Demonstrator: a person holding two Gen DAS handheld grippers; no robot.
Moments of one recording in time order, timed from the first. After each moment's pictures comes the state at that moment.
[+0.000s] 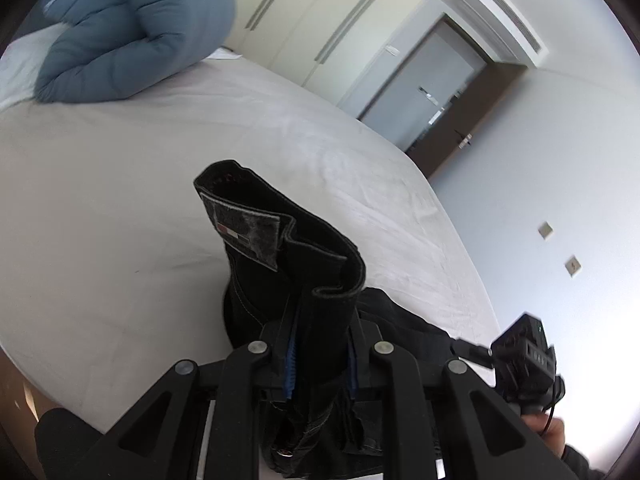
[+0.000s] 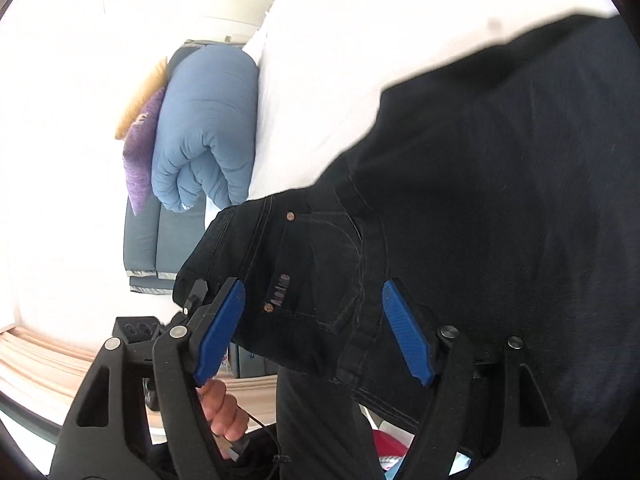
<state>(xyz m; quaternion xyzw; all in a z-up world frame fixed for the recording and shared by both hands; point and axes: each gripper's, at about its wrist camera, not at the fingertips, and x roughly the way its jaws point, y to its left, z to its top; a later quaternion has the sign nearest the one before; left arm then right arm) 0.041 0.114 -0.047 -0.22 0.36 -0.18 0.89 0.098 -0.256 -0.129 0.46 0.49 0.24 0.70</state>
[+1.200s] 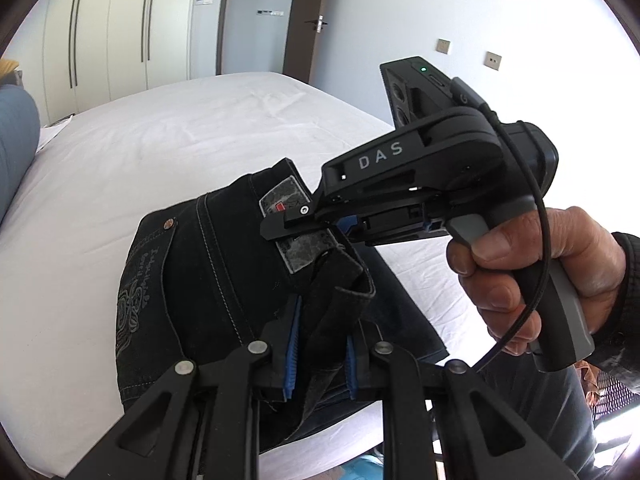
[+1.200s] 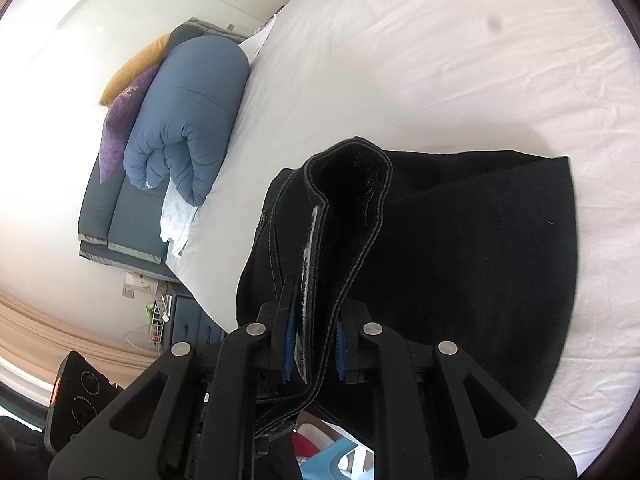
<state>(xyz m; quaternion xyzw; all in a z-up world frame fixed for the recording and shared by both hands) -0.029 -0.121 -0.058 0.07 0.37 -0.35 0.86 0.109 -0.310 -0.095 0.34 0.50 0.21 0.77</state>
